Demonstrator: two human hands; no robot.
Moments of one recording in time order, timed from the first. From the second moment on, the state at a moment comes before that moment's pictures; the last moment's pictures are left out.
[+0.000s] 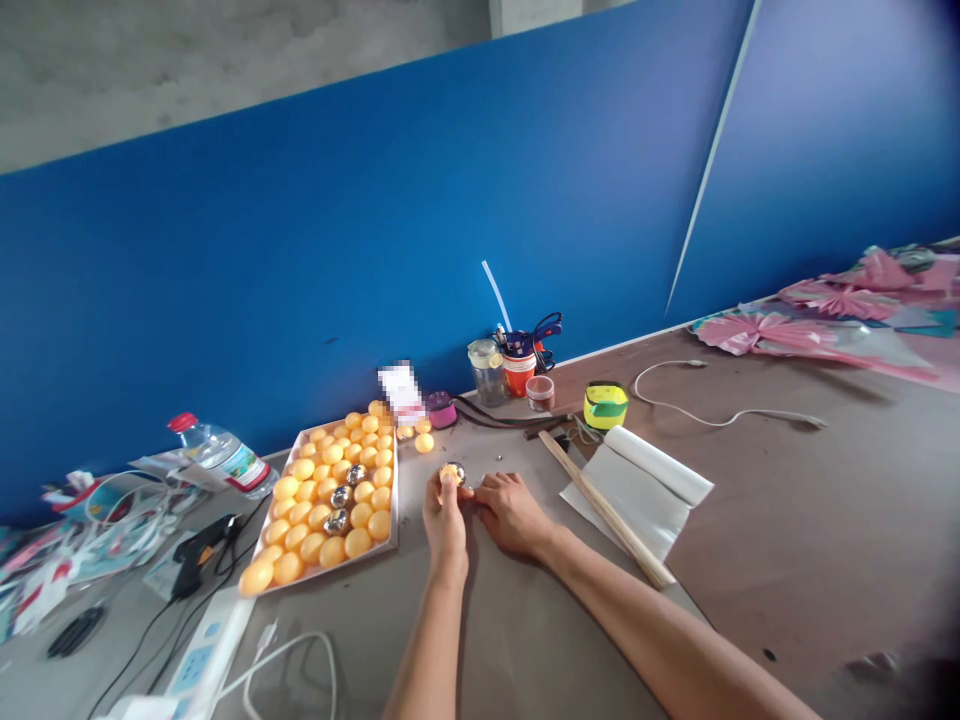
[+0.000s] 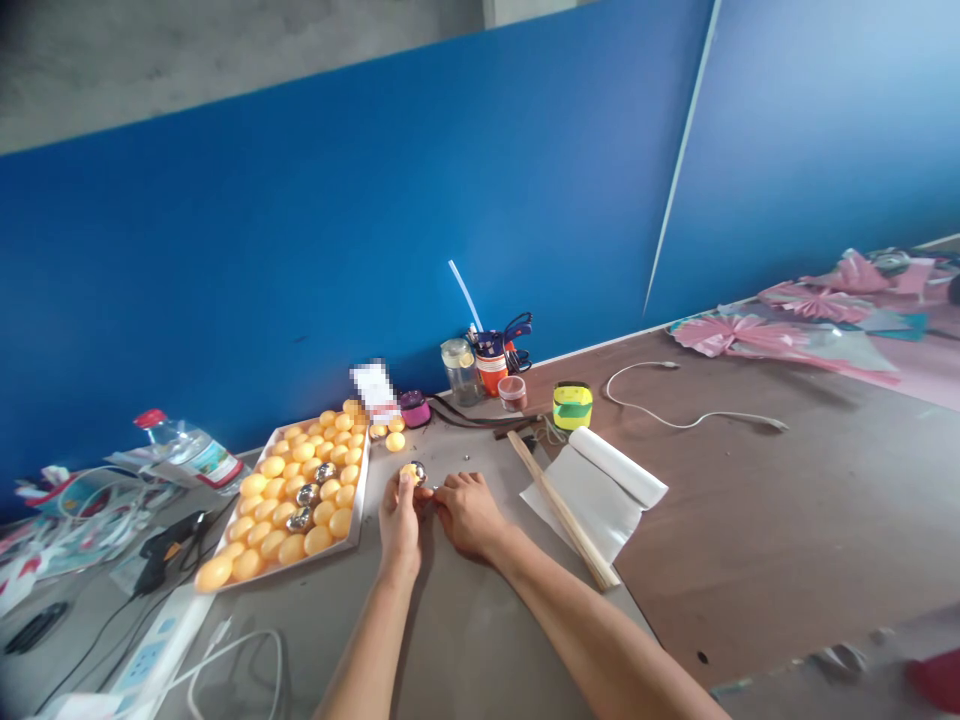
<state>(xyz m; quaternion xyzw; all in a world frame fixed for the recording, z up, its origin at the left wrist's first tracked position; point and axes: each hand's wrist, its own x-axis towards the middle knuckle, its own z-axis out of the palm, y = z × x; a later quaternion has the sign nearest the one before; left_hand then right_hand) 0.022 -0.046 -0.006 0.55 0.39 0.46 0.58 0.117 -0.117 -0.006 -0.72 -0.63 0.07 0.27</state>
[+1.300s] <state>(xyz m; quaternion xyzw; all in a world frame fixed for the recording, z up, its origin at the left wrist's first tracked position) 0.019 -0.037 -0.009 0.55 0.43 0.46 0.54 0.102 -0.118 -0.004 -0.68 -0.64 0.09 0.34</state>
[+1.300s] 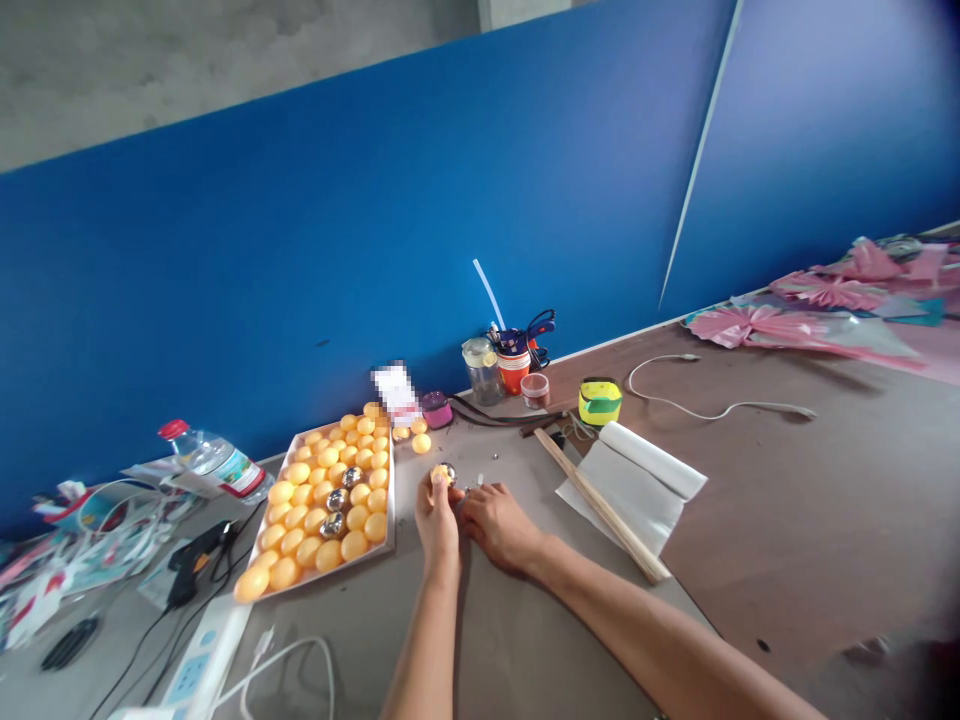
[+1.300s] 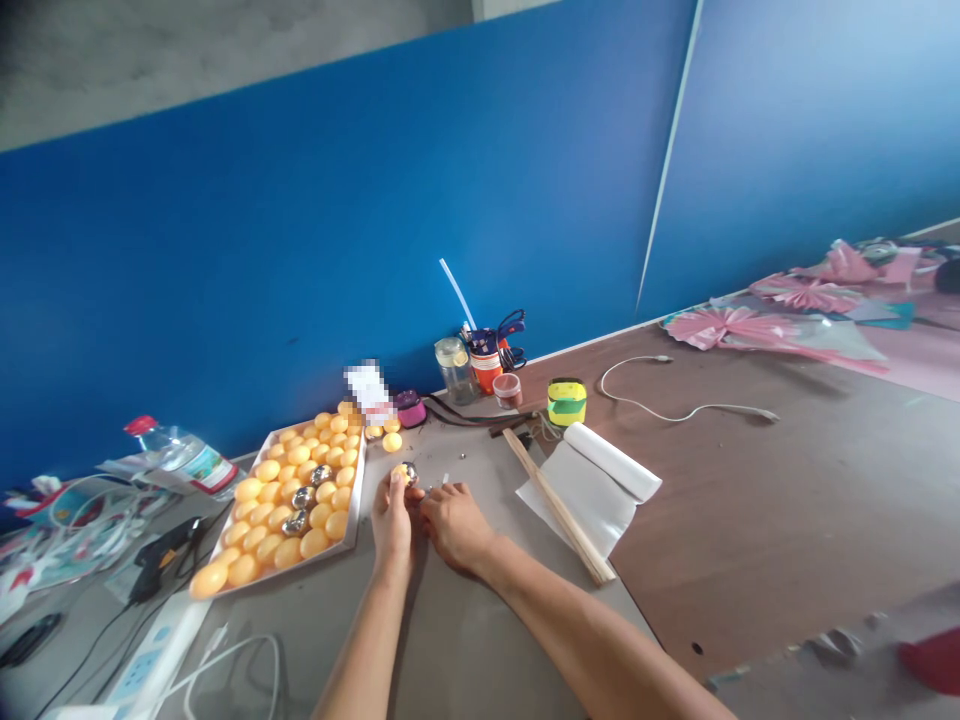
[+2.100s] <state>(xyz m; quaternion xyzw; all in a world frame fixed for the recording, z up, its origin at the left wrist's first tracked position) 0.021 -0.047 -0.003 0.48 0.36 0.45 0.66 0.132 -0.113 -0.002 -0.39 -0.24 0.48 0.75</state>
